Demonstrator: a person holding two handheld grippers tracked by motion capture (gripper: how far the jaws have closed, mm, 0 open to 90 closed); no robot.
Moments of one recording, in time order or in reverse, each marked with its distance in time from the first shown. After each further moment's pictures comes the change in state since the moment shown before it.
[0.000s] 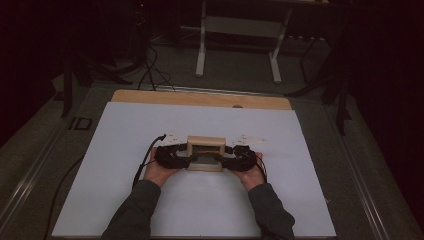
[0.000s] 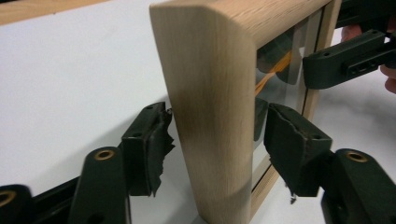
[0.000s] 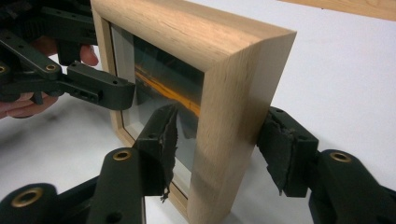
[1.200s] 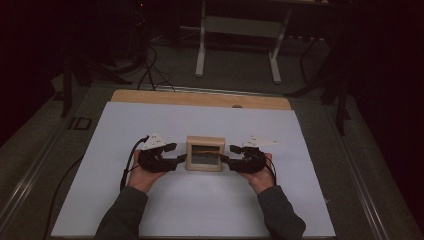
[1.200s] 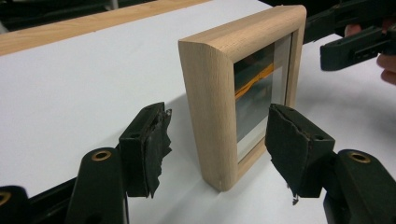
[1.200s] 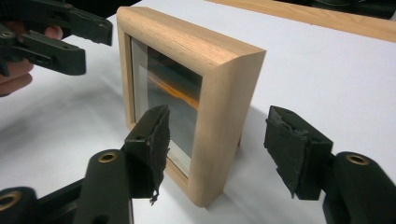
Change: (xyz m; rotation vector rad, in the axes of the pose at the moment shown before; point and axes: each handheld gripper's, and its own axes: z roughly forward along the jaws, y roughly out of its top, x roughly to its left) left arm -0.009 0.000 -0.058 -0.044 0.066 -0.003; right arm -0.003 0.002 -0.035 -0.033 0.014 -0.023
